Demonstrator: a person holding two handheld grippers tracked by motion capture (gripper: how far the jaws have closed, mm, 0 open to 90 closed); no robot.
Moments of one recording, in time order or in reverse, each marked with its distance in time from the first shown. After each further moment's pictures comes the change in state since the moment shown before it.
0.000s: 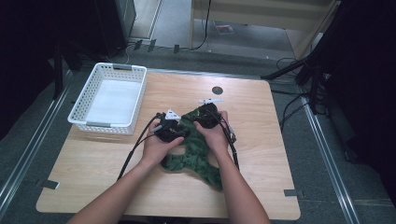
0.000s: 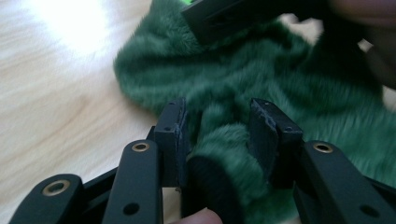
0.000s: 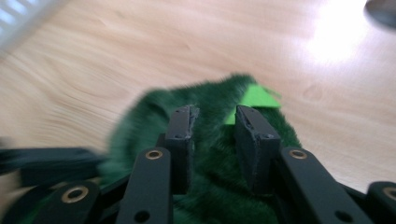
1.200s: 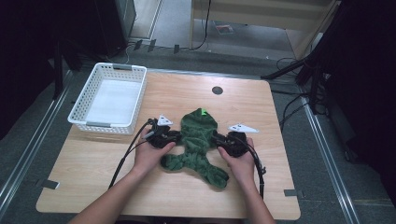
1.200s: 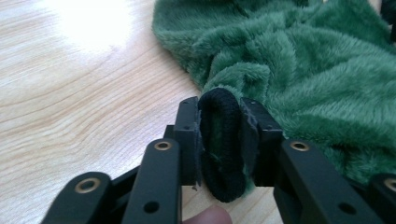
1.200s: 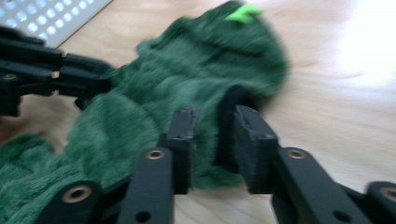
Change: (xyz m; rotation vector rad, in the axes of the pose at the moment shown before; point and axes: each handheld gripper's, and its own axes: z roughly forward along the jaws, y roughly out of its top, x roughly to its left) left arm 0.004 -0.021 -0.015 0.022 0.048 -0.032; right arm -0.040 -0.091 -0.079 -0.127 0.173 0.070
